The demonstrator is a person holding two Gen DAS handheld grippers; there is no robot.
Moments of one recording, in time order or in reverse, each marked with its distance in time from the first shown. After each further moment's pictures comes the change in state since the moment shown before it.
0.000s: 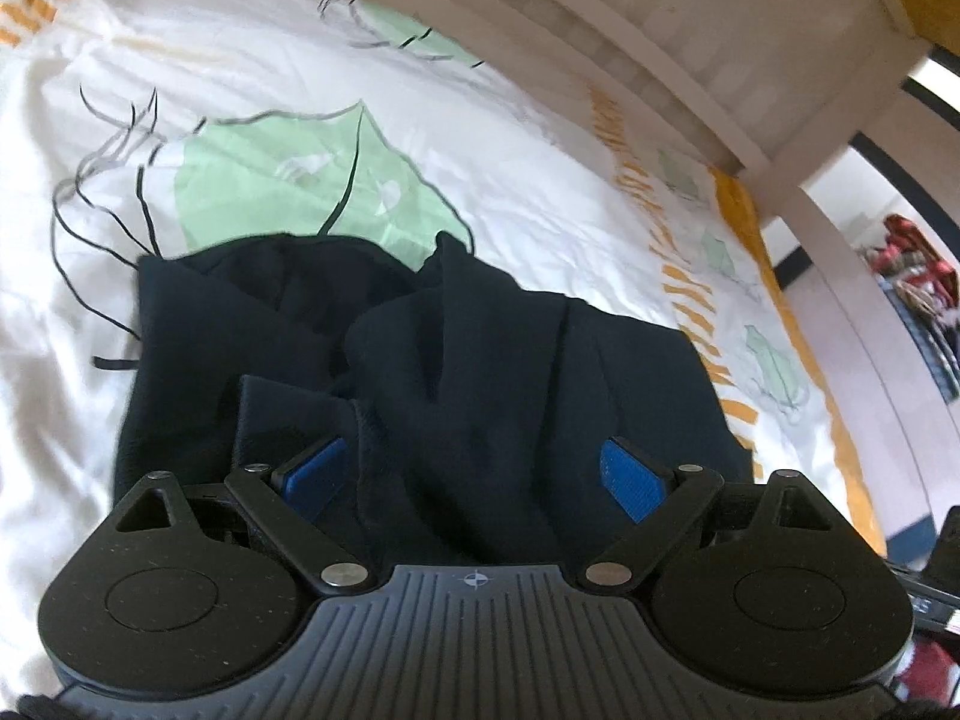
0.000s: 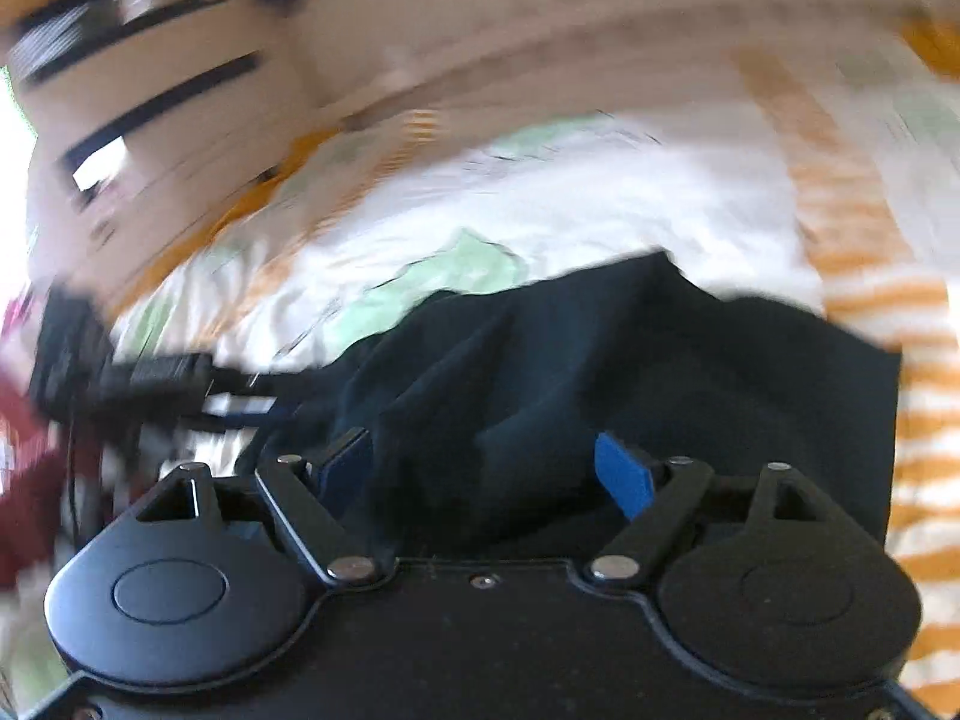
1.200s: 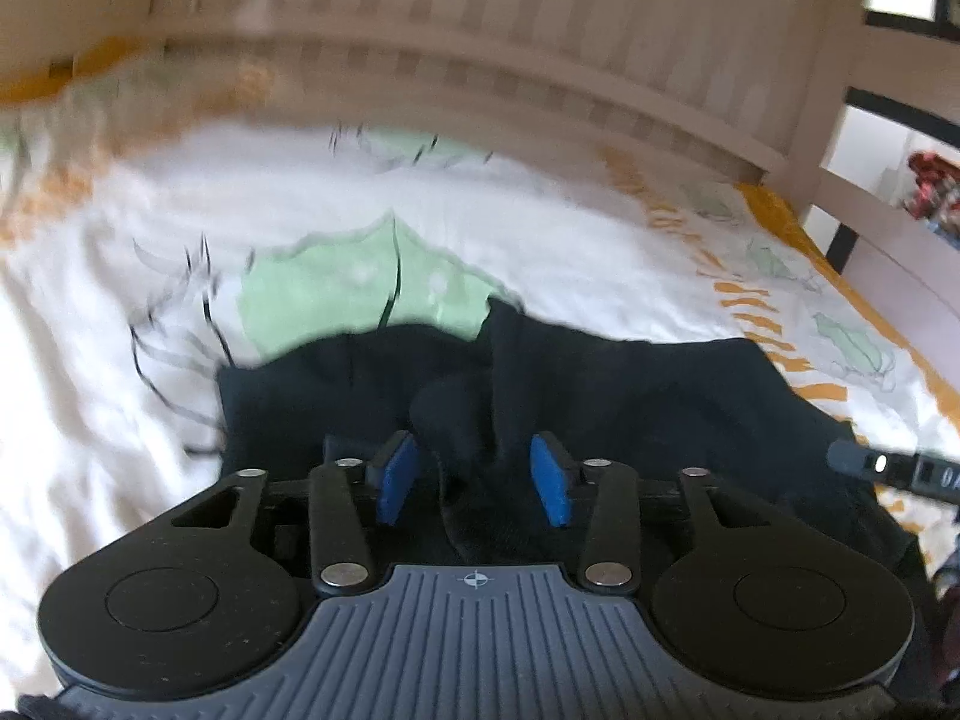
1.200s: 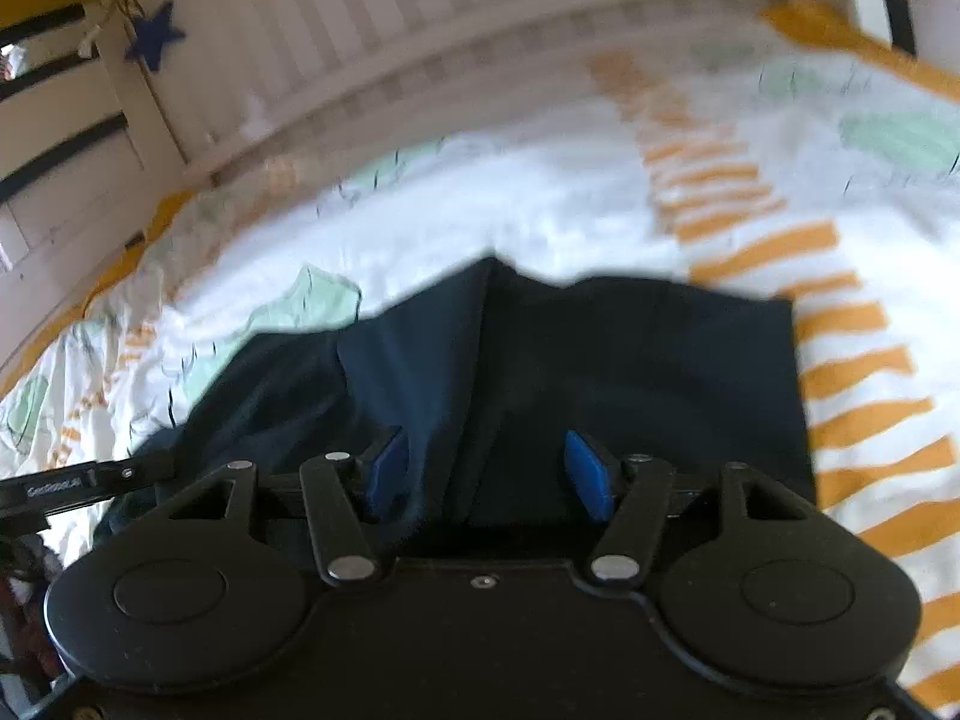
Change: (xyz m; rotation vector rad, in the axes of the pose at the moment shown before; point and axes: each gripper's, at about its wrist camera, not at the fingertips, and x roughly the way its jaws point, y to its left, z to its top) left arm -0.033 -0.027 -0.055 0.292 -0.270 0.212; right arm 0.003 -0.026 -0.042 0.050 -0.192 -0.207
